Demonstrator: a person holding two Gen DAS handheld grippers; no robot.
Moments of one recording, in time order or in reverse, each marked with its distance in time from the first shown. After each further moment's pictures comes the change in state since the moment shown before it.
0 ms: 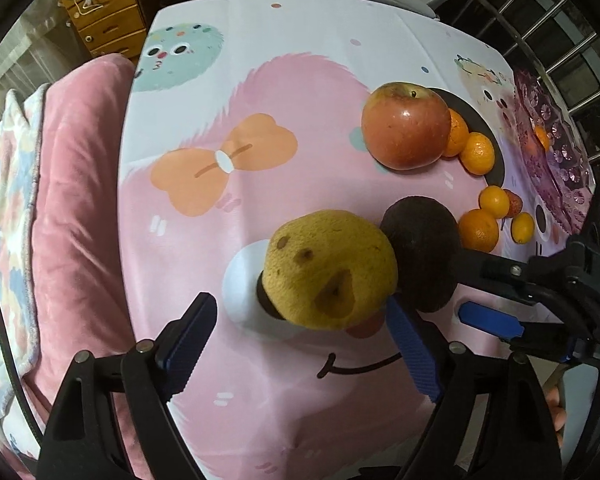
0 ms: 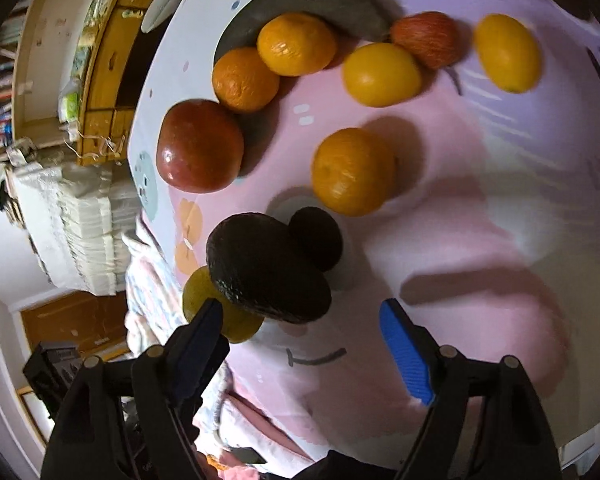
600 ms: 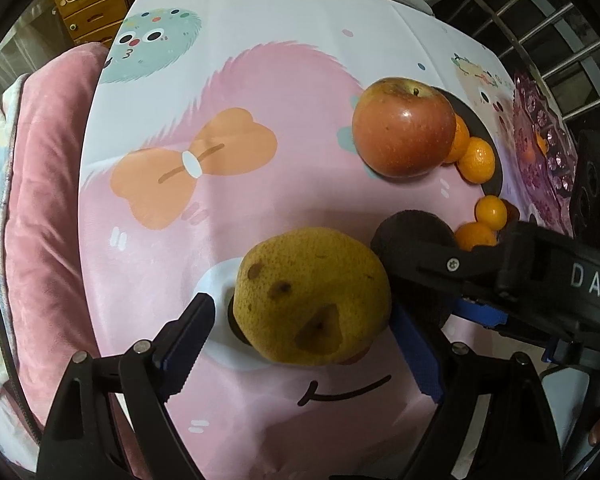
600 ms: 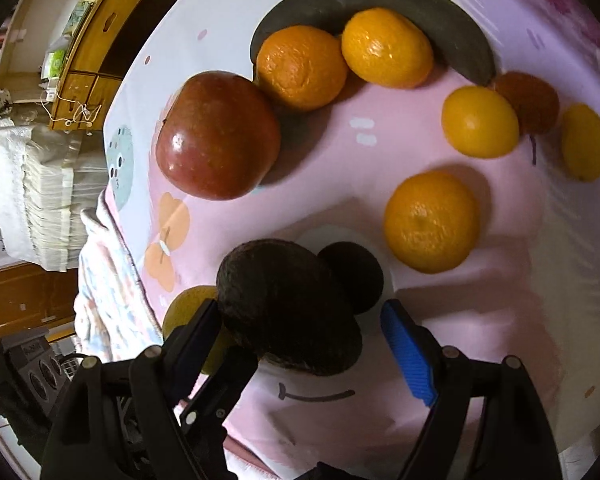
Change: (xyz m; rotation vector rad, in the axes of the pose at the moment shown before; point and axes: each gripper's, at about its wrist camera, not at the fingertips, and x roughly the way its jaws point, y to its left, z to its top) left arm 0.029 -0.005 0.015 -0.017 0.013 -0.082; right arm 0.024 0.034 0.016 -0.120 -0.013 -0.177
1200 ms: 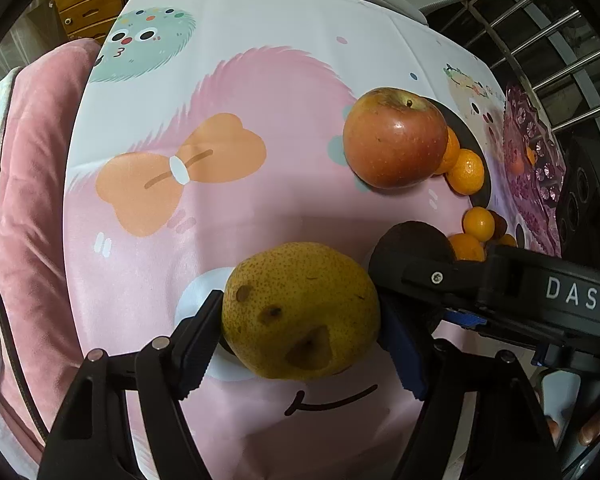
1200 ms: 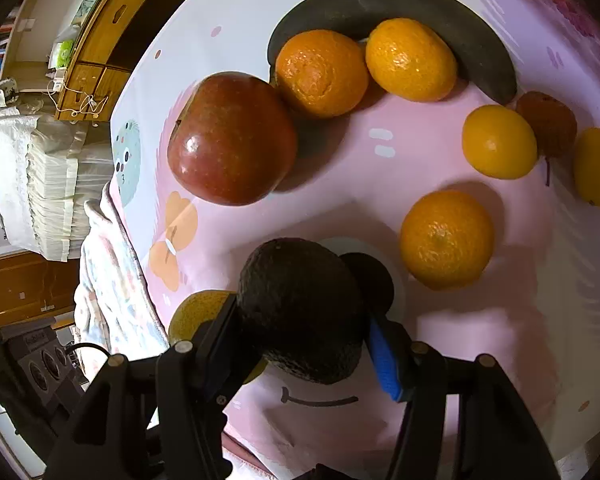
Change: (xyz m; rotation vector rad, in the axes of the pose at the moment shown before) left arm 0.003 -0.003 0.003 -0.013 -0.012 -0.055; right arm 0.000 0.000 0.002 -0.022 0.018 0.026
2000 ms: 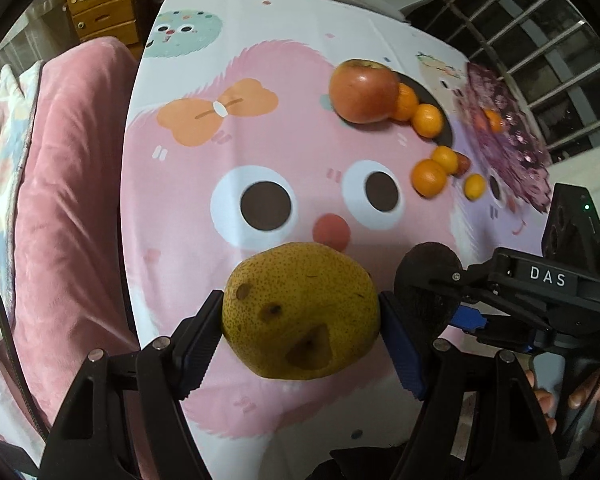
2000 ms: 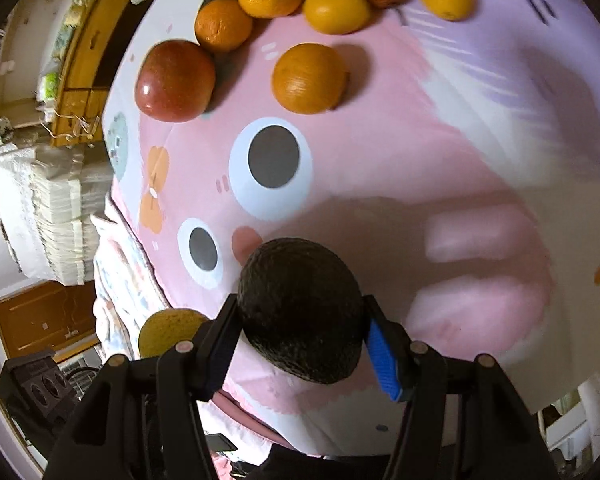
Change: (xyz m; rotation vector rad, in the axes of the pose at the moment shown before) left arm -0.069 0.006 -0.095 0.030 -0.041 -0.004; right arm -0.032 -0.052 -0.091 0.150 -0.017 0.077
